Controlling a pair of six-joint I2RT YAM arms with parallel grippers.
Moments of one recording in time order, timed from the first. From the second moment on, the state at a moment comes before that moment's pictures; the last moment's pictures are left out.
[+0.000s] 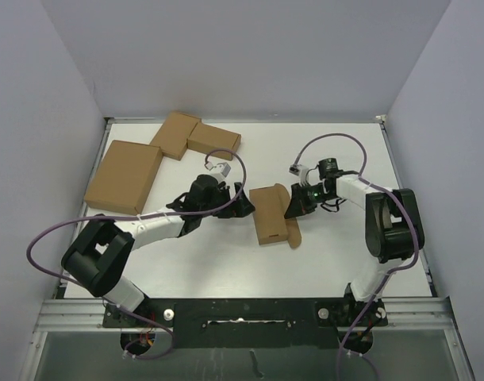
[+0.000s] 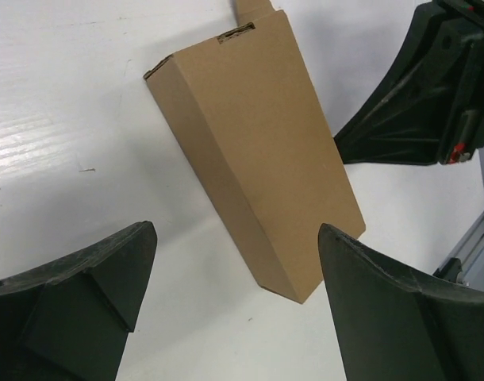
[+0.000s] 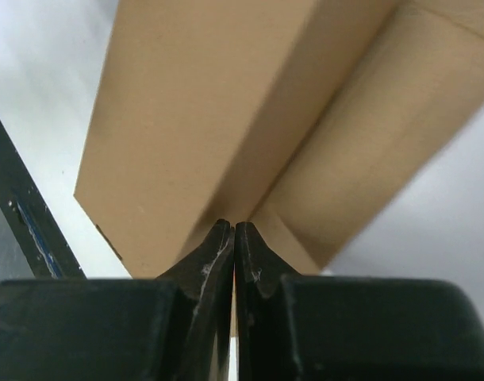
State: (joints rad) left arm -0.67 1.54 0.77 0.24 0.17 -0.69; right arm 0.14 1.77 1.03 -0.51 -0.80 -0.24
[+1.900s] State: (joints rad) left arm -0.56 1.42 0.59 0.25 0.24 -0.49; right arm 0.70 1.43 0.67 -0.48 -0.60 -1.41
